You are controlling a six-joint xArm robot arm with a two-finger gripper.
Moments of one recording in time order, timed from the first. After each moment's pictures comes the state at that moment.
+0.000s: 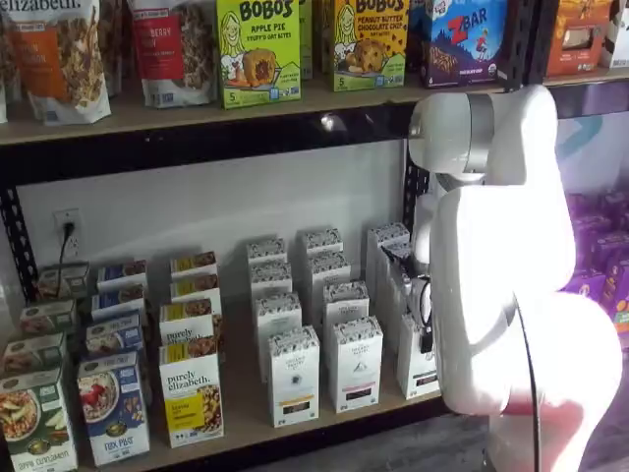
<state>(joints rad) -0.32 1.08 -1.56 -0.03 0.49 -1.86</state>
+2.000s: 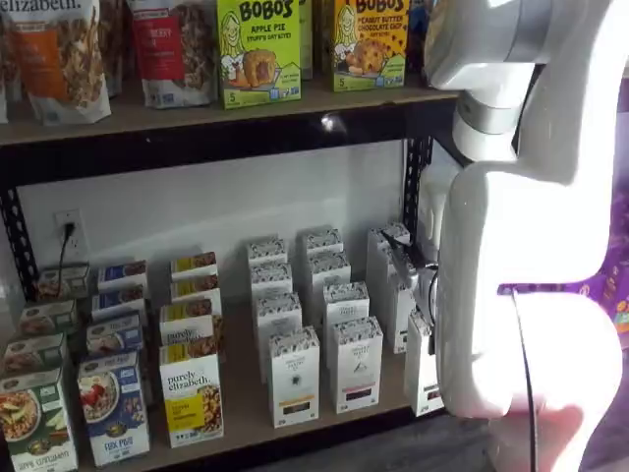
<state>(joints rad) -0.28 0.39 -0.72 -0.21 0.32 -1.65</state>
